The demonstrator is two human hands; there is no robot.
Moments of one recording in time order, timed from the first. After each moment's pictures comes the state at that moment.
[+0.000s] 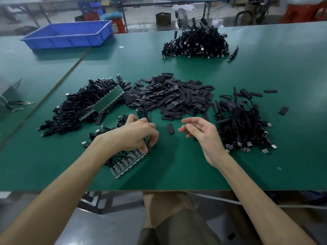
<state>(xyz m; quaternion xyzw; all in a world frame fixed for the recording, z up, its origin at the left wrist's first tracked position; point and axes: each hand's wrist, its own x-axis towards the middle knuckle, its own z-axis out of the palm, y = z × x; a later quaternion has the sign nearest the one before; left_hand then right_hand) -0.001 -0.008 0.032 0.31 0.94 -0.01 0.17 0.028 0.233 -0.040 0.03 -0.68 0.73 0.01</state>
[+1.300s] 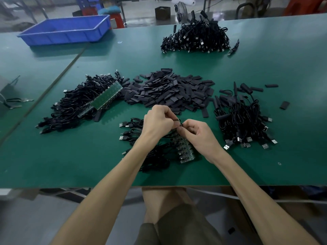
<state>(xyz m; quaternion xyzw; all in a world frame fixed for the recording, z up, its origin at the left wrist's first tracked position) -0.003 0.069 0.012 0.00 0.91 0.42 0.02 0.028 0.230 -0.050 0.10 -0.77 0.64 -0.02</state>
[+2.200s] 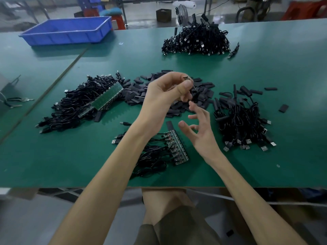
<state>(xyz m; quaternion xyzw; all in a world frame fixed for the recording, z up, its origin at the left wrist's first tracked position) 0.007 0.078 0.071 0.20 0.62 0.76 0.00 0.032 0.221 -0.041 0.09 -0.76 0.64 0.09</state>
